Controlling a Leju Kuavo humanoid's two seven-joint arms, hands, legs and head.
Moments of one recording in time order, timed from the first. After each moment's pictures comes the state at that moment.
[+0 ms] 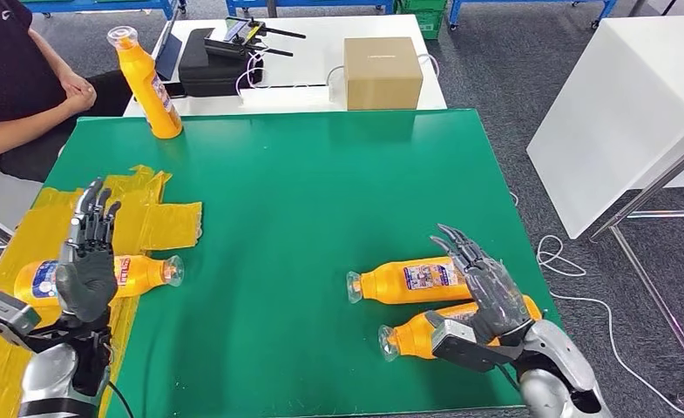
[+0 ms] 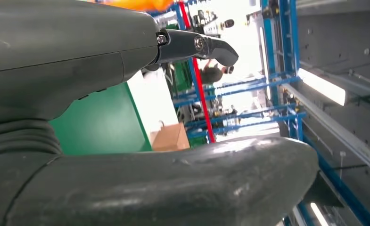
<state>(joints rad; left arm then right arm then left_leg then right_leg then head) -0.05 0.01 0.14 -1.60 0.02 -0.29 -0.58 0.00 -0.32 0.30 -1.69 0.64 0.04 -0.20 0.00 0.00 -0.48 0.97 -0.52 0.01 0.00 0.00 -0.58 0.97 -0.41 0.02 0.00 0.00</state>
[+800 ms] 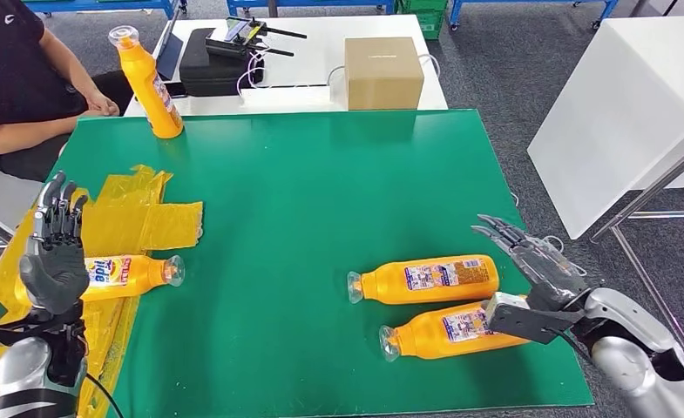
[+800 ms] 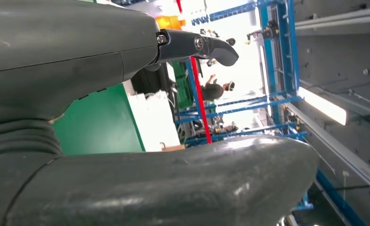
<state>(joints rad) -0.10 0.03 0.24 -1.55 0.04 -0.33 -0.58 -0.09 -0.63 0.31 -1.72 0.45 0.24 -0.13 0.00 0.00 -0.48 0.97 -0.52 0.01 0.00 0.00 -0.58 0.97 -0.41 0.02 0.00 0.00</state>
